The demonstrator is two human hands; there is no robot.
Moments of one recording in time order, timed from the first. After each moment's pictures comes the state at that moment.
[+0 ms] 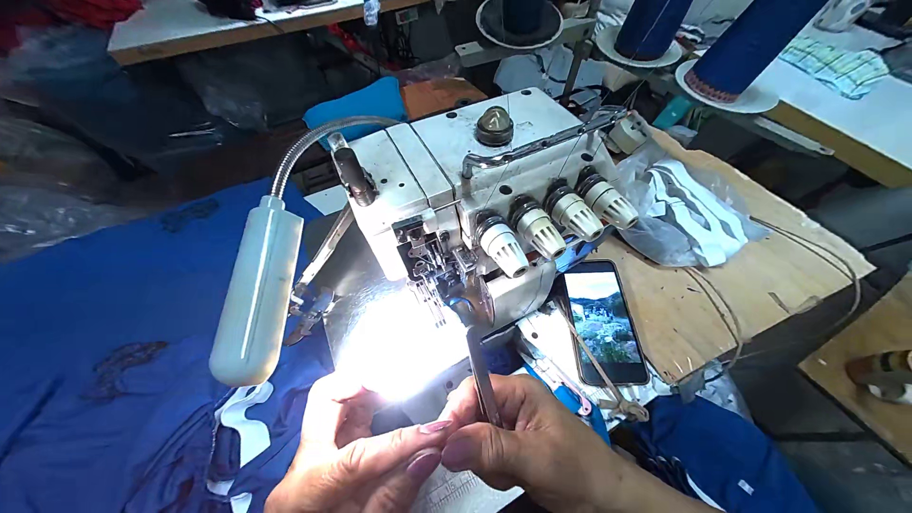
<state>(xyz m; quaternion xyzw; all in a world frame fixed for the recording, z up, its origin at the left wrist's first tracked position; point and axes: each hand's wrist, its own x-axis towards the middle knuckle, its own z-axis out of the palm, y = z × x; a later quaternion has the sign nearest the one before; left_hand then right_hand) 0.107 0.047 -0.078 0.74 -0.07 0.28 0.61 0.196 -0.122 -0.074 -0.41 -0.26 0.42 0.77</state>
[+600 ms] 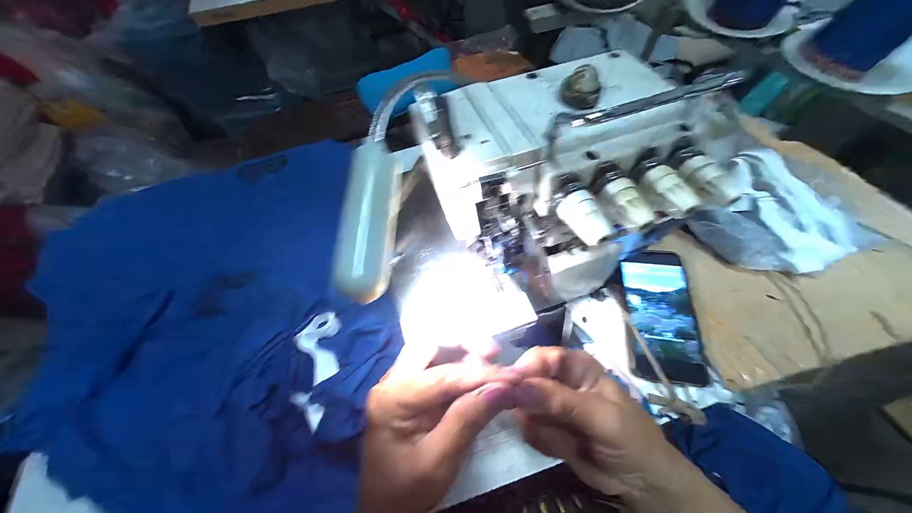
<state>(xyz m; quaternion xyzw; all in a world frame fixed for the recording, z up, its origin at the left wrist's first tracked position) 0.105 0.038 -0.079 0.70 -0.03 0.25 0.66 0.185 -0.123 -0.082 -0.37 -0.17 0.44 0.80</state>
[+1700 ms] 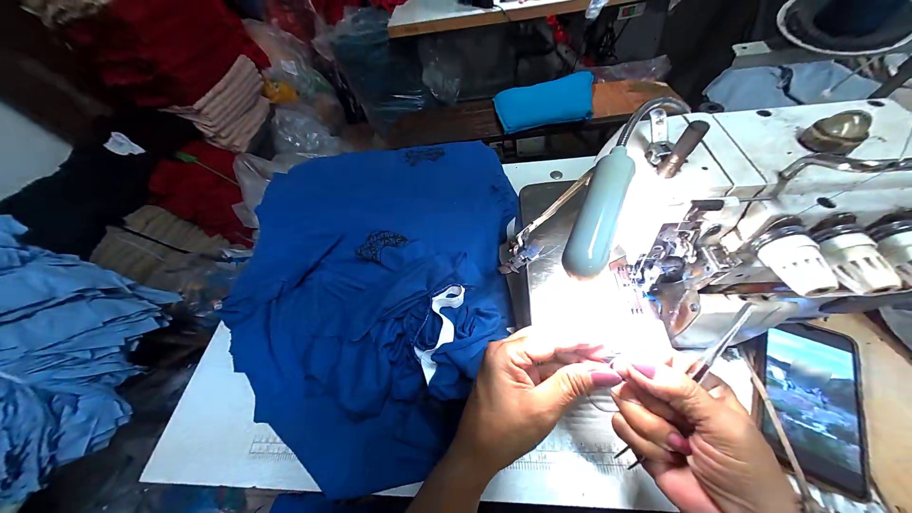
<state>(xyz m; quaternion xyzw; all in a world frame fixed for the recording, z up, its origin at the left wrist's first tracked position) 0.098 0.053 -0.074 0.65 0.07 0.25 0.71 0.180 -0.089 -0.068 -0.38 -0.05 0.38 0.84</state>
